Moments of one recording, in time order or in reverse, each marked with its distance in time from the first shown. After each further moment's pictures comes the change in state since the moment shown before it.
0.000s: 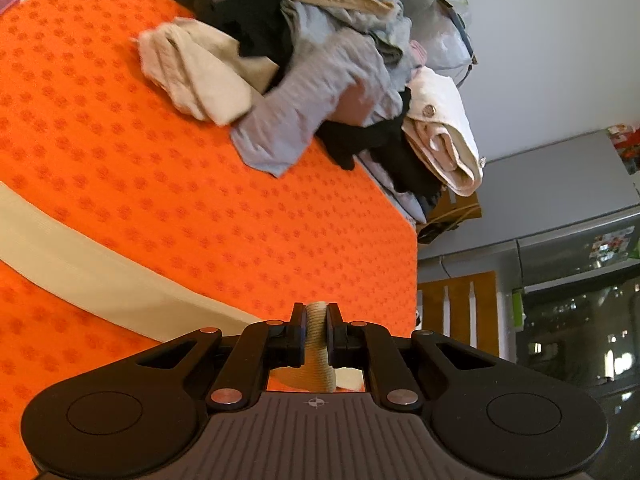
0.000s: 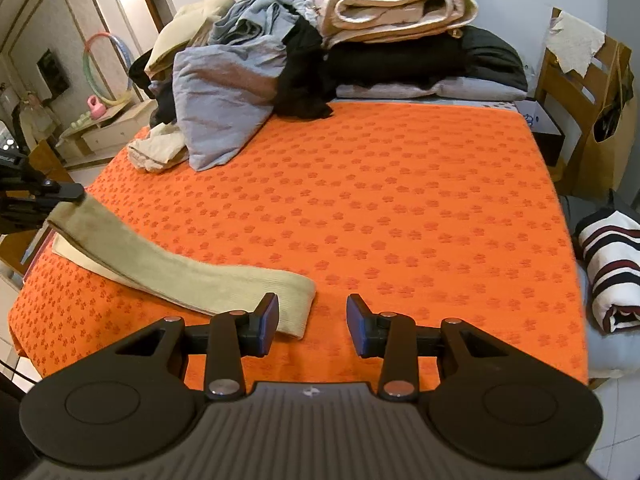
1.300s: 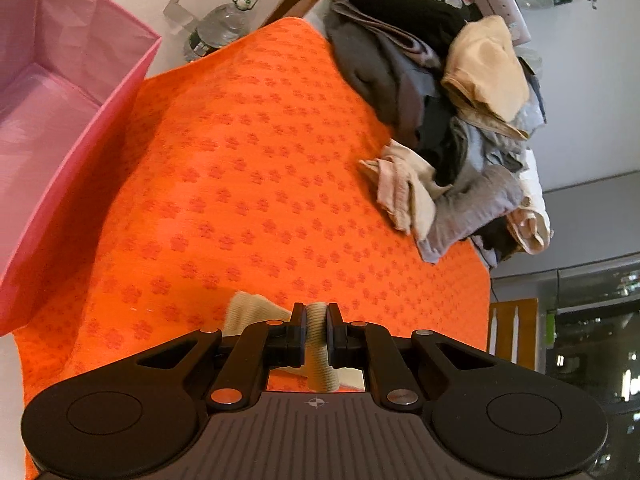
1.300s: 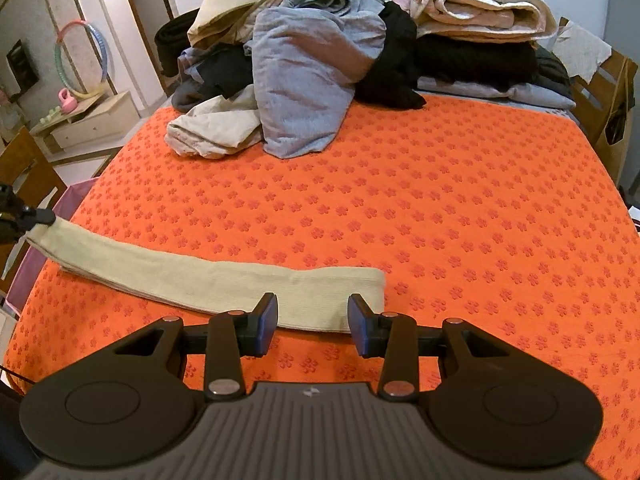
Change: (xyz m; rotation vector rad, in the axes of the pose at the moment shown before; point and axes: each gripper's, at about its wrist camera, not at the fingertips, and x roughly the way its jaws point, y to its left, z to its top) left arm -0.118 0.187 0.114 -0.067 0.024 0.096; right arm 0.064 0.177 0.002 0.027 0.014 -0.119
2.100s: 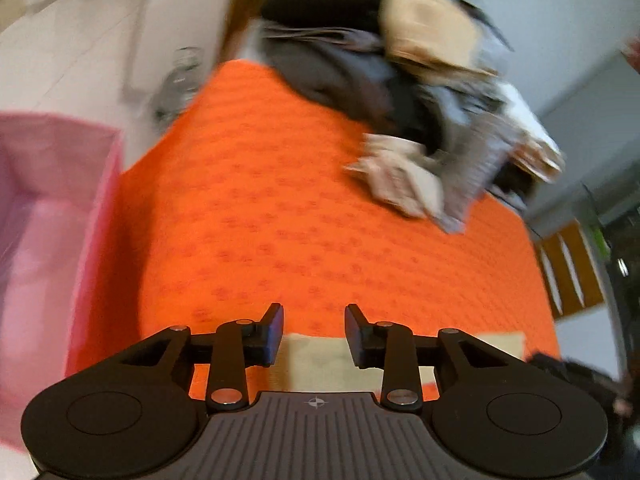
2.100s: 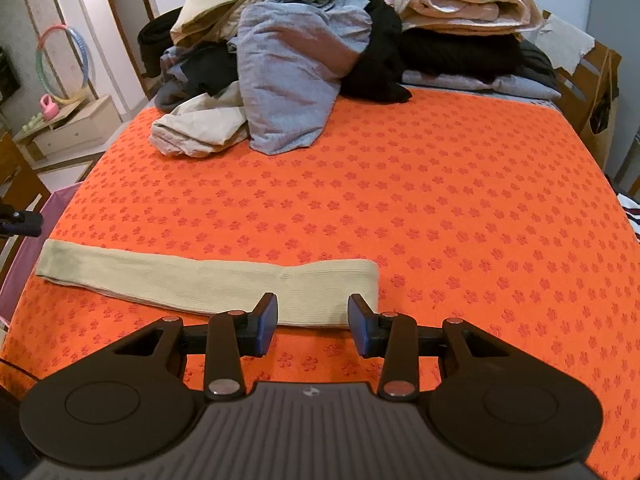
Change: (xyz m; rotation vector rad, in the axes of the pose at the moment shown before) left arm -0.001 -0.029 -0.003 0.428 -0.043 0.101; right arm 0.005 0.002 -0.004 0.043 -0.002 -0.050
